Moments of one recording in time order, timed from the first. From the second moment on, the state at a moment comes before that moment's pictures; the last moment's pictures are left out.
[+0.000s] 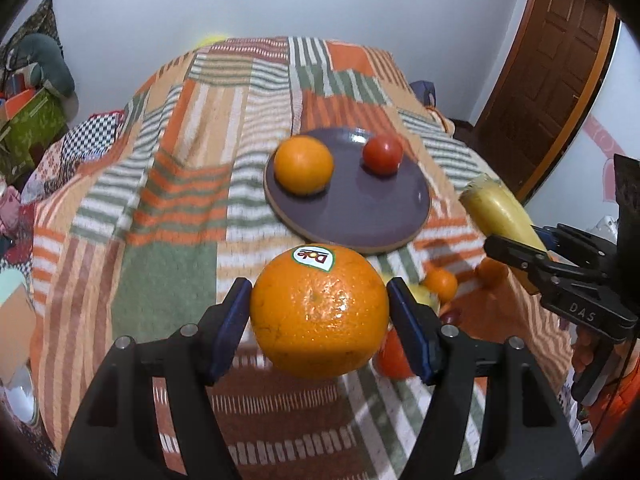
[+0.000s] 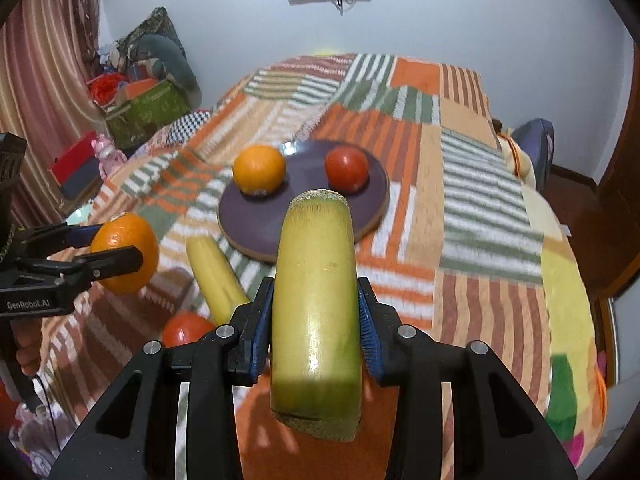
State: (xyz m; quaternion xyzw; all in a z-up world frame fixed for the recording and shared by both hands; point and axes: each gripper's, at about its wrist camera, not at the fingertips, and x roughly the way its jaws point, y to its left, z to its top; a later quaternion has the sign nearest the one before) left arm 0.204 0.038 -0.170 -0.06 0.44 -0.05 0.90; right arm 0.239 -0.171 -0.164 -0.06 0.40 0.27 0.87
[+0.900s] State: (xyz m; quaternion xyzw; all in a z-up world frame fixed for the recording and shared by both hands) left arm 0.315 0.039 -0.203 -0.06 0.46 -0.07 0.88; right arm 0.329 -0.101 -0.187 -0.09 0.43 0.29 0.85
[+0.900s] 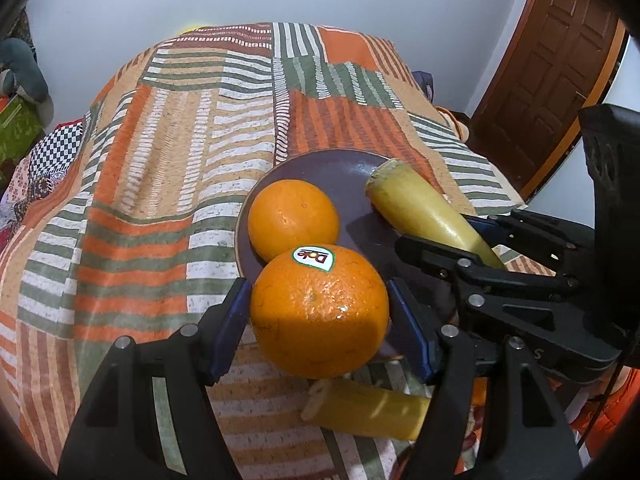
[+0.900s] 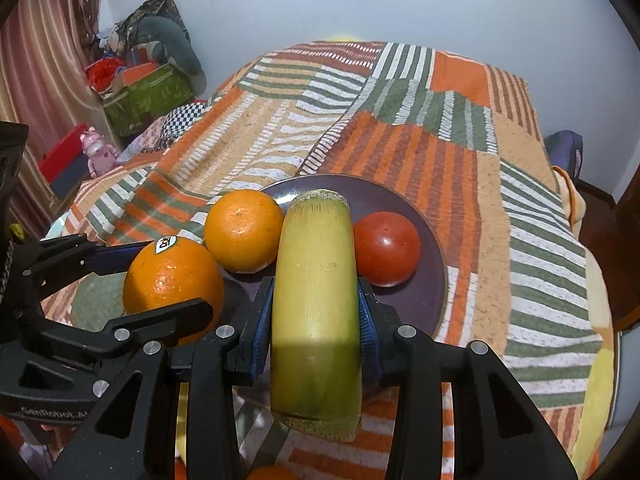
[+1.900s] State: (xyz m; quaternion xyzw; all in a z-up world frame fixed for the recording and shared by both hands) left arm 0.323 0.047 -0.198 -0.07 0.46 -0.06 0.88; right arm 0.346 -0.093 -0.201 -0.10 0.47 0.28 0.83
